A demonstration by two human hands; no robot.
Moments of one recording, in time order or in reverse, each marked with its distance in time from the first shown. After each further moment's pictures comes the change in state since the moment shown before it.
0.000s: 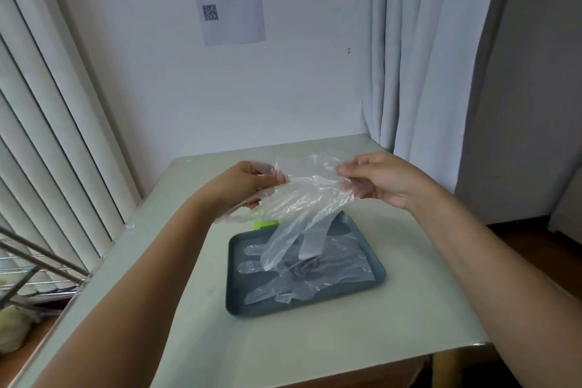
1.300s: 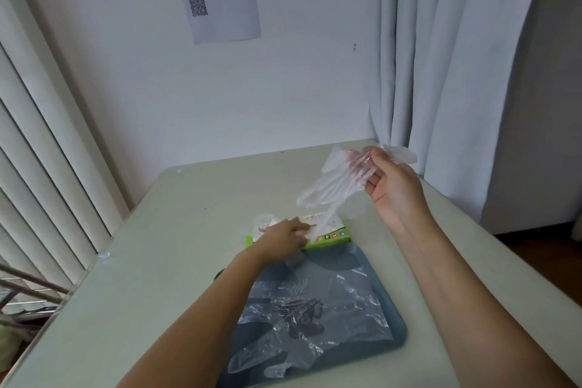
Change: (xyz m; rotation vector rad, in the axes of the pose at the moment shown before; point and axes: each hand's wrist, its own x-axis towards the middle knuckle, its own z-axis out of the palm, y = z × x) left_hand 0.114 -0.101 0.076 0.484 -0.156 -0.122; right_hand 0.095 0.038 -0.015 0.694 0.212 -0.329
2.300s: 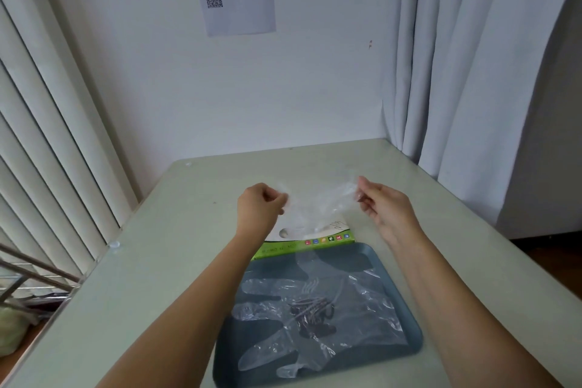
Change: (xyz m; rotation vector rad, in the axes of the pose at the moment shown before) left_hand -0.018 -0.002 -0.042 -0.530 0.673 -0.137; right_hand 0.018 0.055 -0.022 -0.352 0.173 0.113
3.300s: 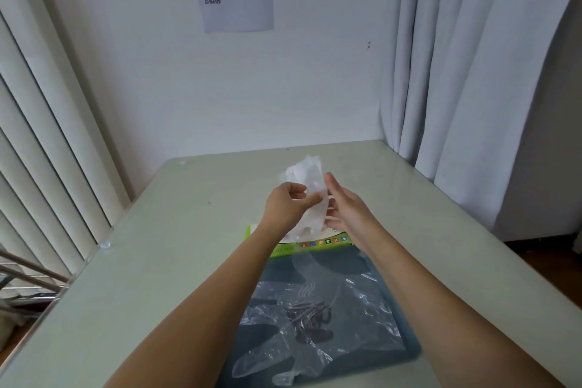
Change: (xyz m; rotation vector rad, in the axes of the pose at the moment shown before) left_hand 0.009 0.009 0.040 -0.030 -0.235 0.026; right_hand 0.003 0.020 0.038 -0.296 -0.300 0.114
